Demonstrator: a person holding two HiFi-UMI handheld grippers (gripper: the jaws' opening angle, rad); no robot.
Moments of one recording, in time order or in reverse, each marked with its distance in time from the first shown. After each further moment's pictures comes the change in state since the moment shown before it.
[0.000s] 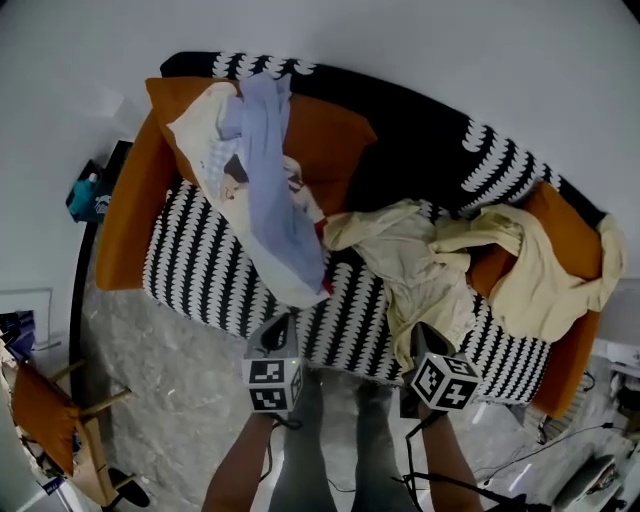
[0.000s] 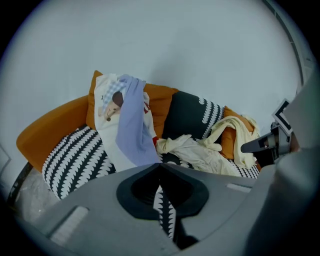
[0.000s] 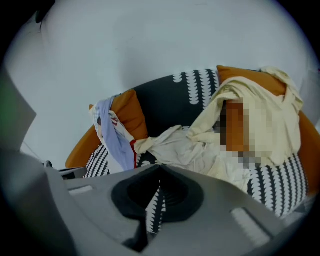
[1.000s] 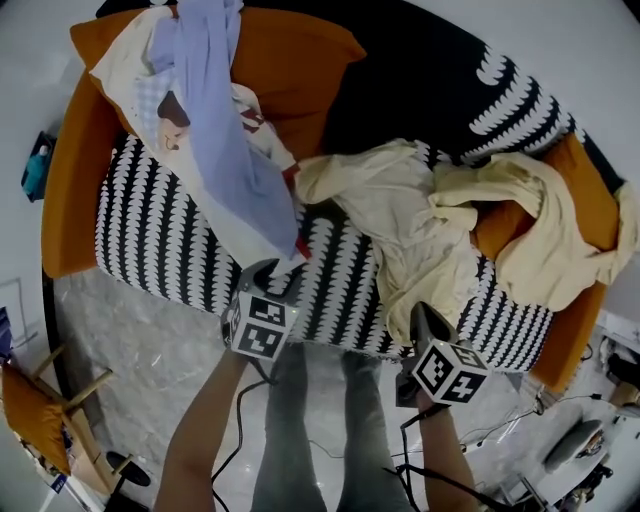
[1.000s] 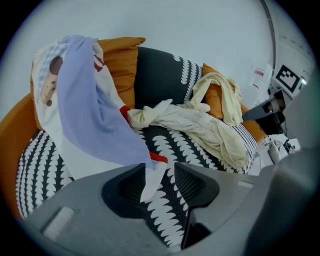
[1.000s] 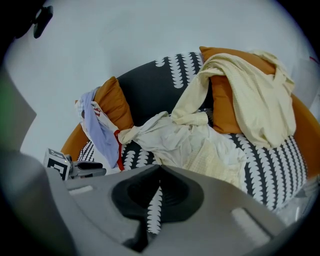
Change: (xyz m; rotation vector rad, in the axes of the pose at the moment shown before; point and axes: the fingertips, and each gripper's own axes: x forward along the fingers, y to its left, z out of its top) left arm 0.116 -0.030 -0.075 0.334 0.276 -0.249; right arm 0.027 -0.051 -0.054 0.090 0.079 -0.086
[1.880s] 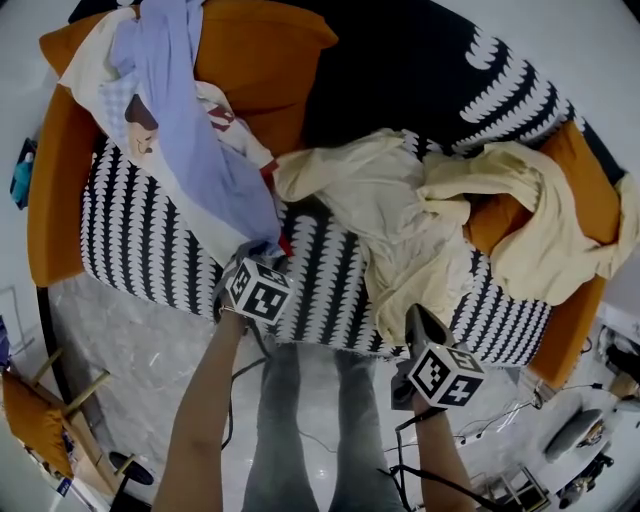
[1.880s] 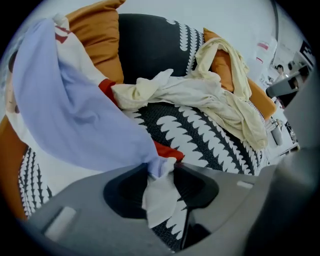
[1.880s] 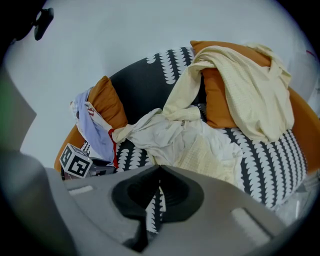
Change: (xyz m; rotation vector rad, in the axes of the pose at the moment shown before) left arm 0.073 0.016 -0.016 0.133 0.225 0.025; right arm 0.005 -0.028 -0.008 0.040 0.023 -0.010
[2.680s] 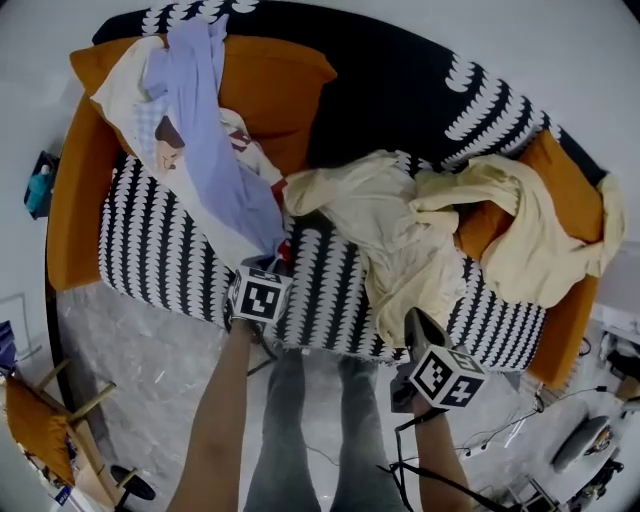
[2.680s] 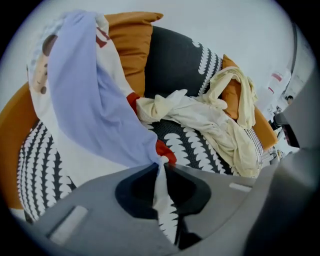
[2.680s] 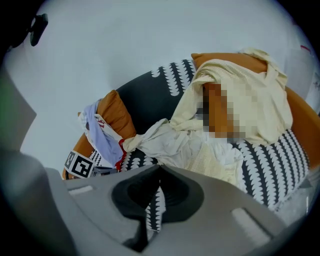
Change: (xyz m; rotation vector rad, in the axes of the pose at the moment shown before) left arm -0.045 0.013 0.015 -0.233 -0.094 -0.005; right arm -0.035 0.028 0.018 0.035 -0.071 0.051
